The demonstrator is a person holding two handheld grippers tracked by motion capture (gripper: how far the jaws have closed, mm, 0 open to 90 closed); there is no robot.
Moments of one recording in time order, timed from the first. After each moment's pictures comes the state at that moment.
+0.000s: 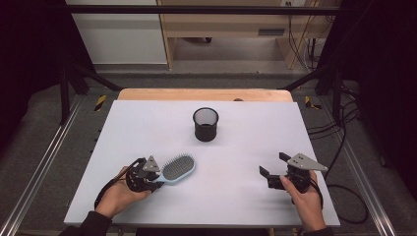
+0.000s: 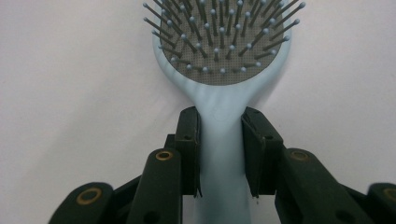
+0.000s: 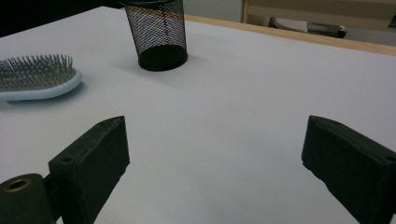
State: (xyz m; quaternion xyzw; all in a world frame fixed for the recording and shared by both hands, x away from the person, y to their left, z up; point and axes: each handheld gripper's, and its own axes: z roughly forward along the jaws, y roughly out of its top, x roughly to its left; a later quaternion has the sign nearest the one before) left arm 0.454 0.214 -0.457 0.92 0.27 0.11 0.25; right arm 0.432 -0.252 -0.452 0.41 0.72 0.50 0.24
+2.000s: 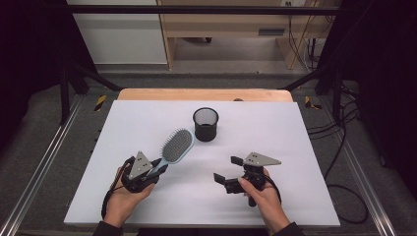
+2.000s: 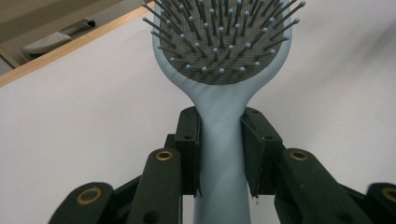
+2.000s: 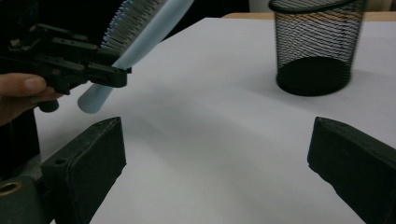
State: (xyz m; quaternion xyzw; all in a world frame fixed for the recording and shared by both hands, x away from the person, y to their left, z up) left arm 0.434 0.215 -0.436 0.82 0.30 0.26 0.42; right arm 0.441 -0.134 -0.451 0.35 0.73 0.58 0.09
